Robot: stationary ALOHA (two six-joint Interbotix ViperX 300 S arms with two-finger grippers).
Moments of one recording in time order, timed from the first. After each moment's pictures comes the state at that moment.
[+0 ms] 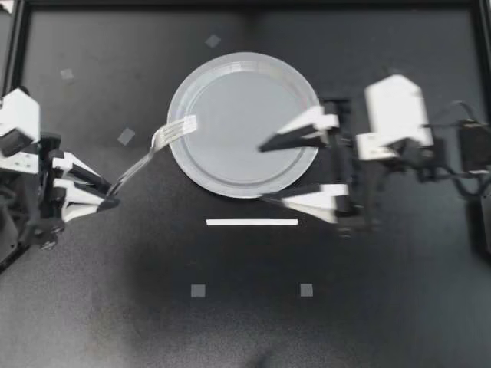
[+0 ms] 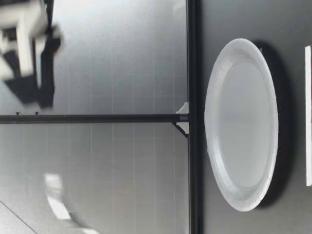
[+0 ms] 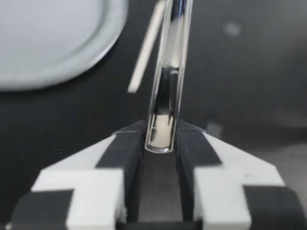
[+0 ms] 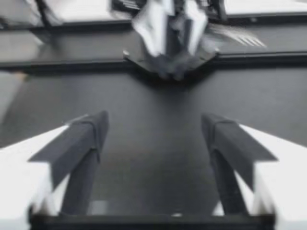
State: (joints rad) left arm 0.04 -0.79 1.18 -0.07 0.26 -0.45; right arm -0.07 -0.34 0.81 -0.34 -0.33 0.38
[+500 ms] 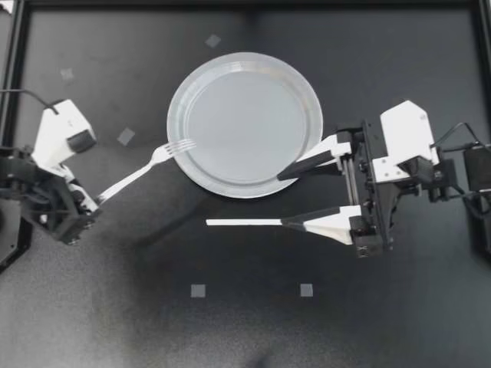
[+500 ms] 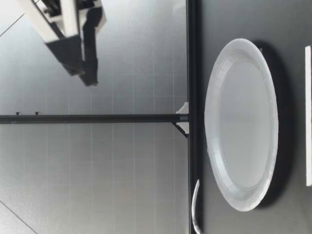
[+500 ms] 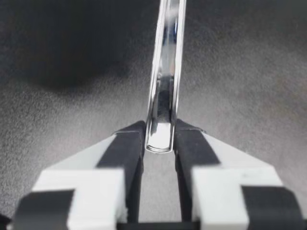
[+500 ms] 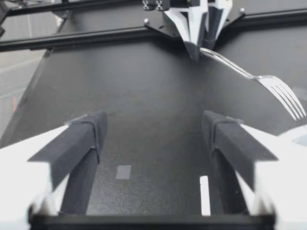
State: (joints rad) left arm 0.07 -0.52 1.06 -0.07 0.64 -0.60; right arm -0.03 -0.29 0.90 -0.28 -0.41 0.37
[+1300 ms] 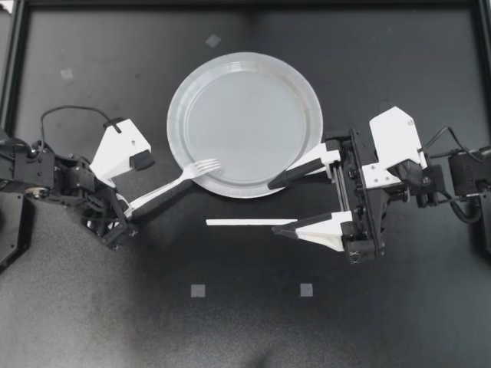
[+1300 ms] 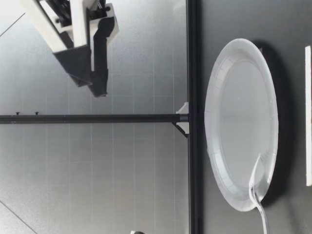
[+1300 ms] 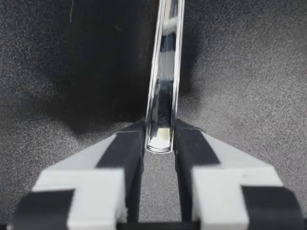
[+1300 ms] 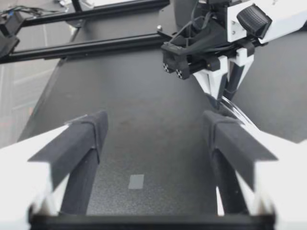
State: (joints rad) left arm 0.07 -0.17 0.99 -0.06 0.49 -0.55; right arm -0.03 -0.23 0.90 -0.28 -0.51 0.40
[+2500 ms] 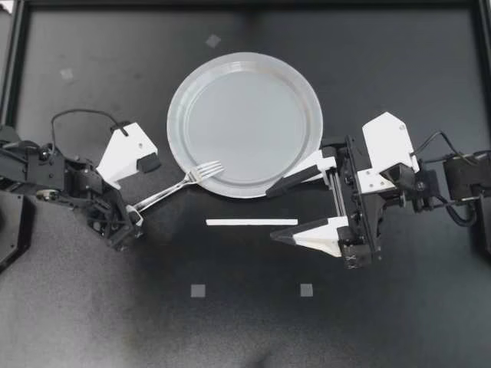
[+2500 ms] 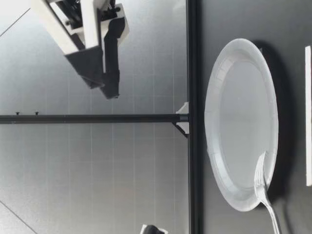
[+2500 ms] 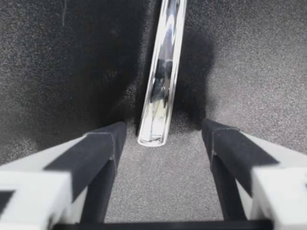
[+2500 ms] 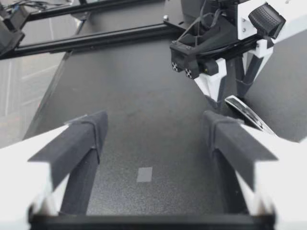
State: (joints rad) left arm 0.07 -0.11 0.98 -0.07 0.48 -0.55; right arm -0.01 -0.20 0.90 -0.28 -0.51 0.43
